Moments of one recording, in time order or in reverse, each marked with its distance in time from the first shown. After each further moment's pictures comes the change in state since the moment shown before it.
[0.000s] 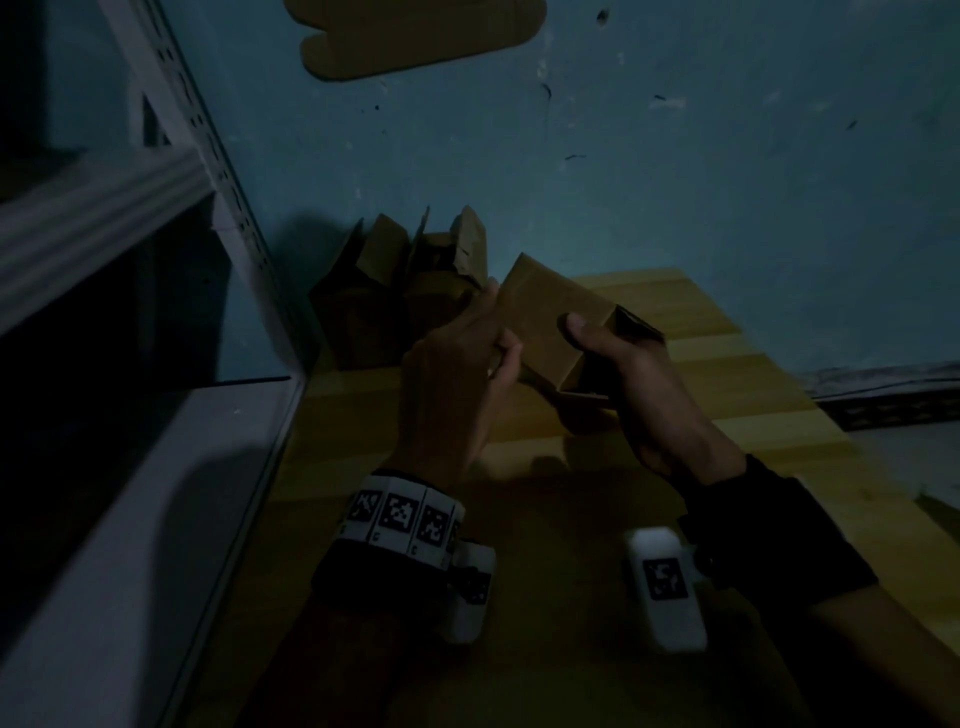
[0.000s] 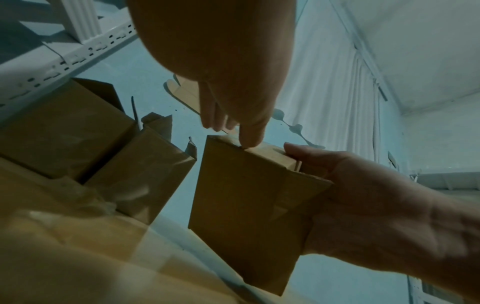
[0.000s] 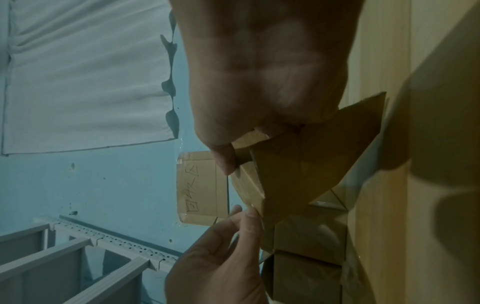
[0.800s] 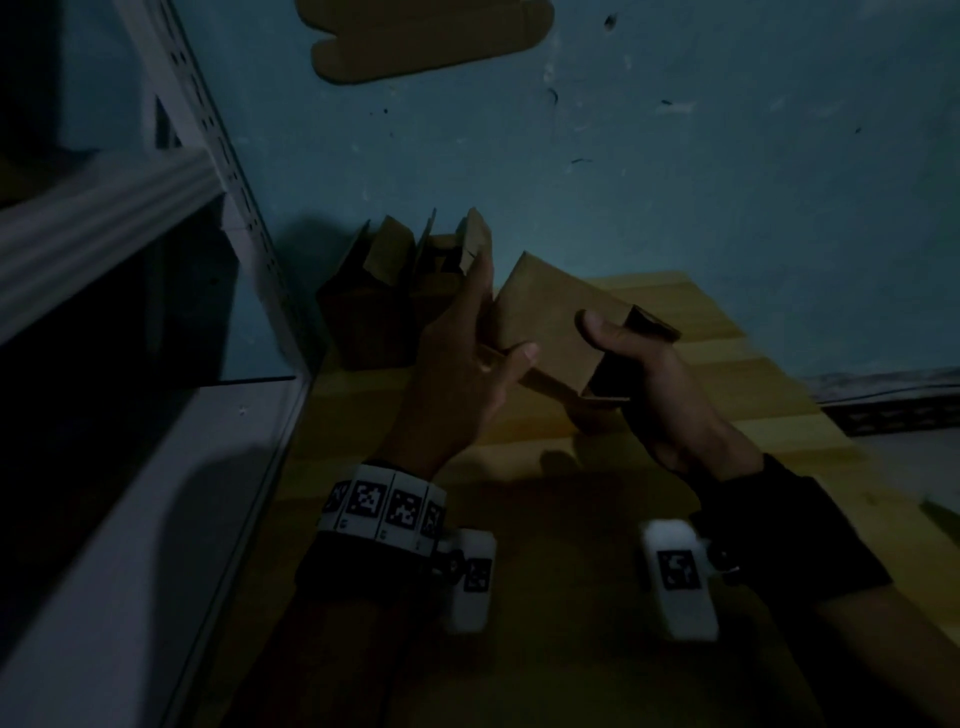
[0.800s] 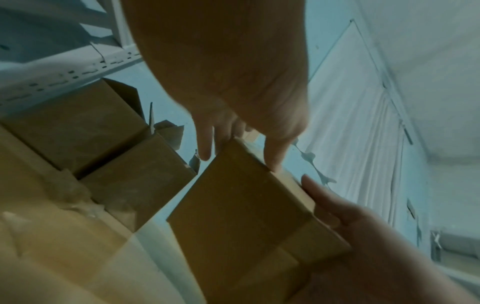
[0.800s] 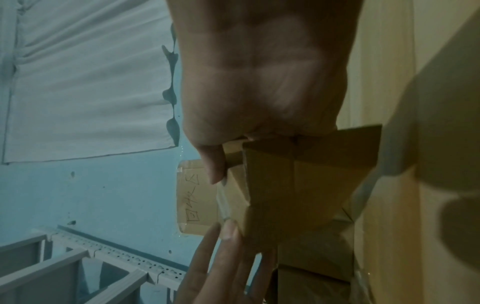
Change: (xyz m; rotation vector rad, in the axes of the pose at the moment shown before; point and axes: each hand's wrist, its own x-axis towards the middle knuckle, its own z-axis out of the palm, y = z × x) left_hand 0.005 -0.001 -0.012 -0.551 -0.152 -0.288; right_hand 0.006 0.001 -0.011 -0.039 -0.083 -0.041
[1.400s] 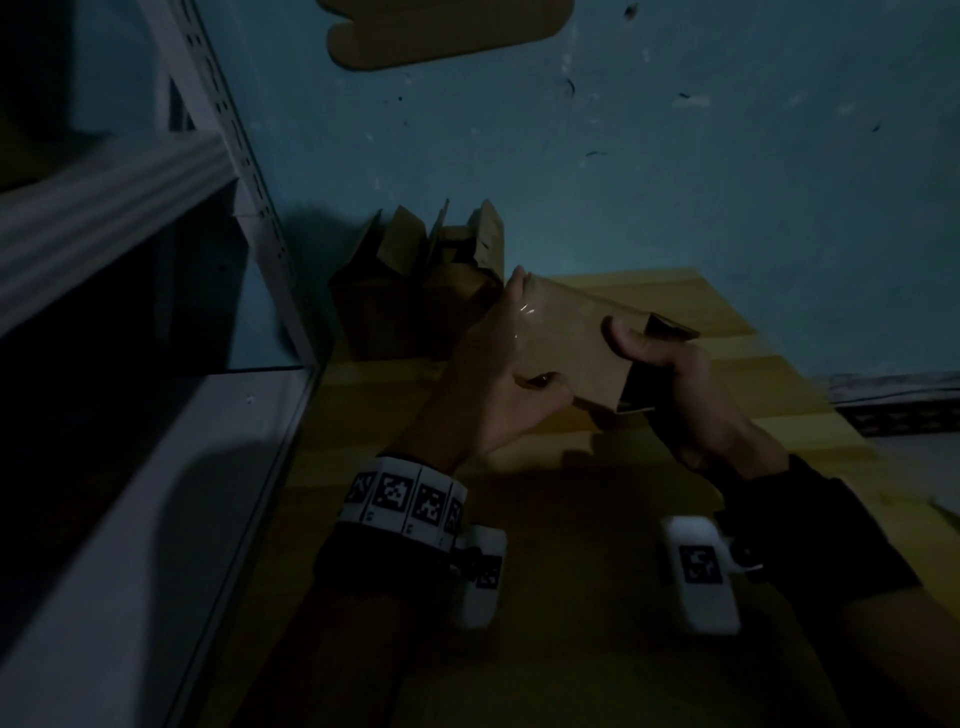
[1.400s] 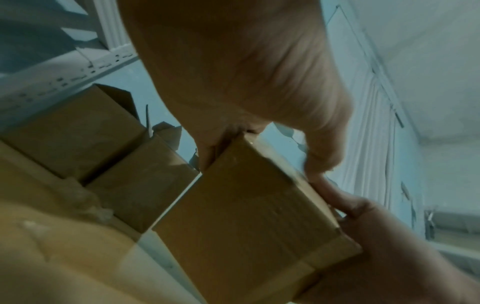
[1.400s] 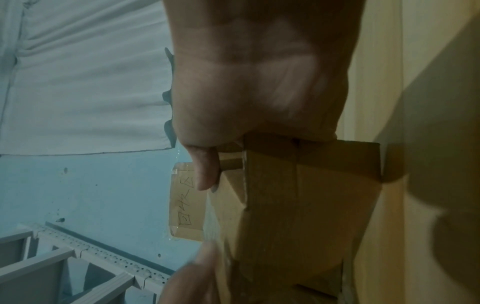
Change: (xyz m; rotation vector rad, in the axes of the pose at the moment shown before) left_hand -0.006 0.001 0.002 0.150 -0.225 -0.070; right_hand -0.002 0.008 -0.006 -0.052 -0.032 0.032
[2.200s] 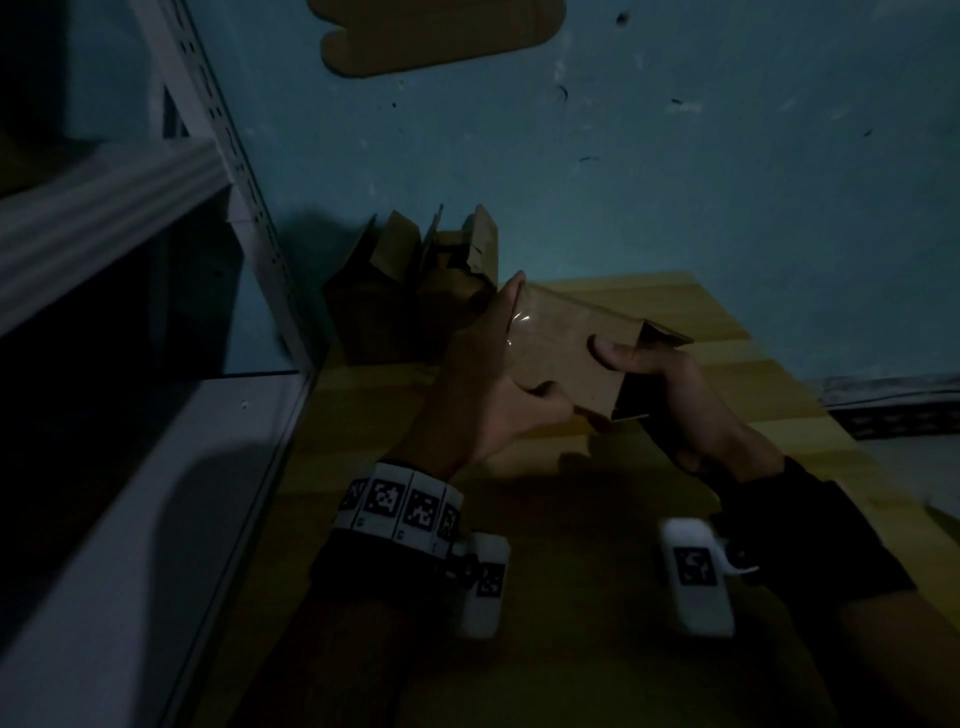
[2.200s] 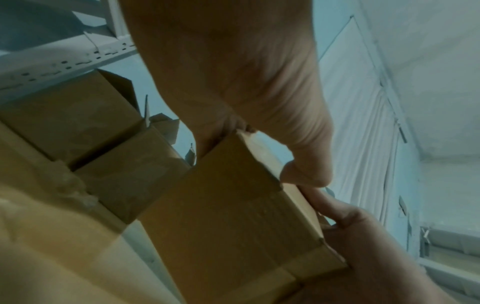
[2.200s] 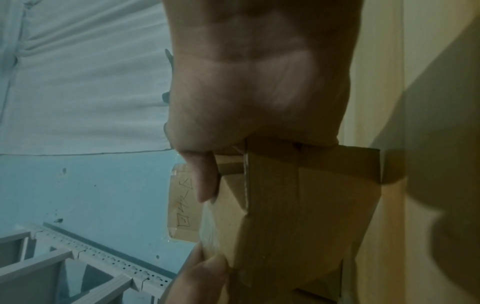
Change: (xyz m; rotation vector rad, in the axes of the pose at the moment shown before) left_hand 0.000 0.005 0.002 -0.111 0.067 0.007; right_hand 0.005 0.004 -0.008 0.045 -0.089 -0.005
